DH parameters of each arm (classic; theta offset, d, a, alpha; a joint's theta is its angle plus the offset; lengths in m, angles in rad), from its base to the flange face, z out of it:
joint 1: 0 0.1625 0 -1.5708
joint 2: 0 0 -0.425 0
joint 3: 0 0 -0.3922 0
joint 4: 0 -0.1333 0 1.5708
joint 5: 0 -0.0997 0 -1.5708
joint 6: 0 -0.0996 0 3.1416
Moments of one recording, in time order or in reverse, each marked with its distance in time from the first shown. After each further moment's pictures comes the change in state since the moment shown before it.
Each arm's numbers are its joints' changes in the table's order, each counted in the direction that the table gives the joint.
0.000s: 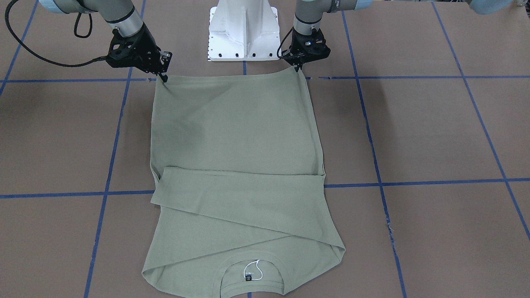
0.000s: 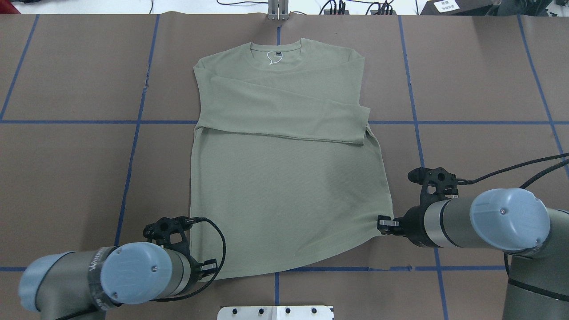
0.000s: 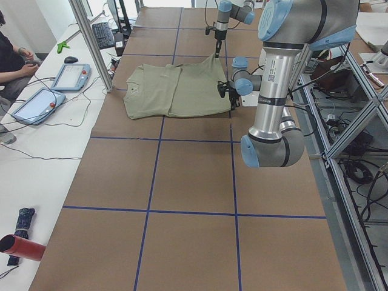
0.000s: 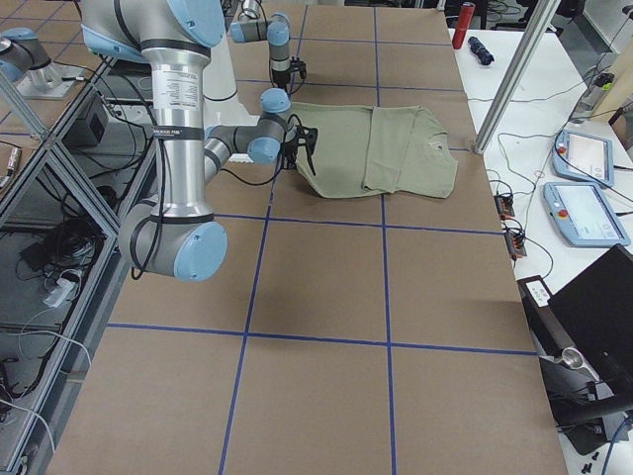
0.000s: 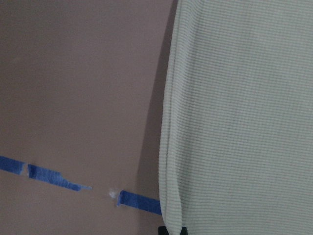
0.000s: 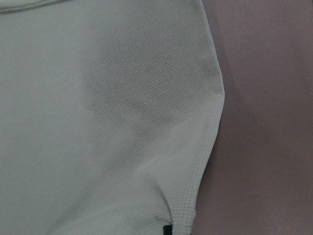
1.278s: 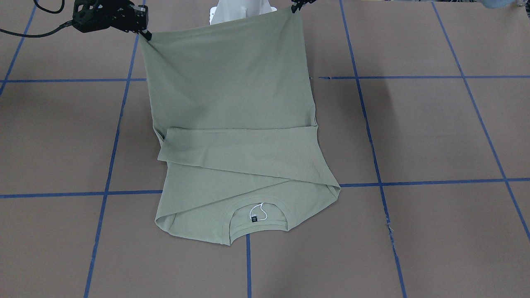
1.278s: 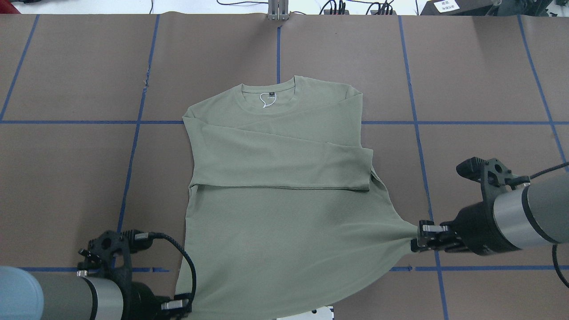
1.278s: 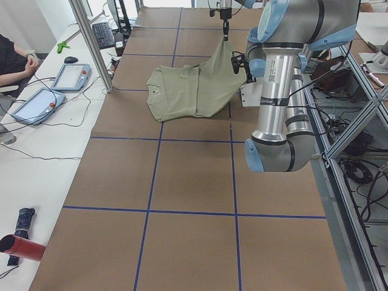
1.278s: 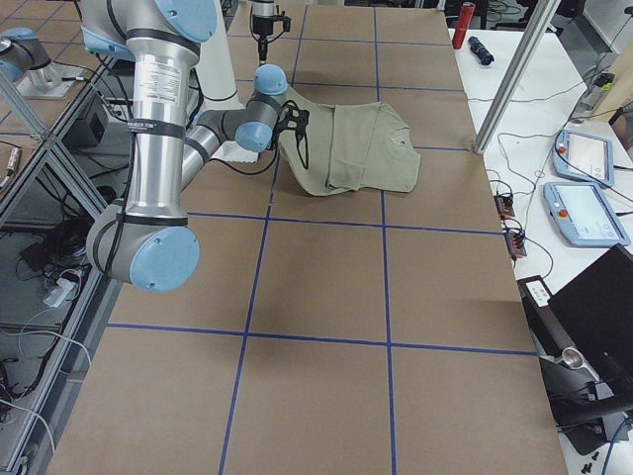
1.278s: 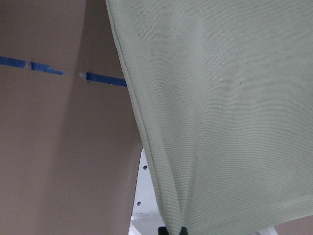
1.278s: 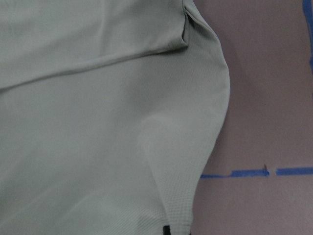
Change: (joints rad) left arm 0.008 -0.057 0.365 -0.070 0.053 -0.041; right arm 0.175 0.068 -0.165 0.002 -0.330 0.005
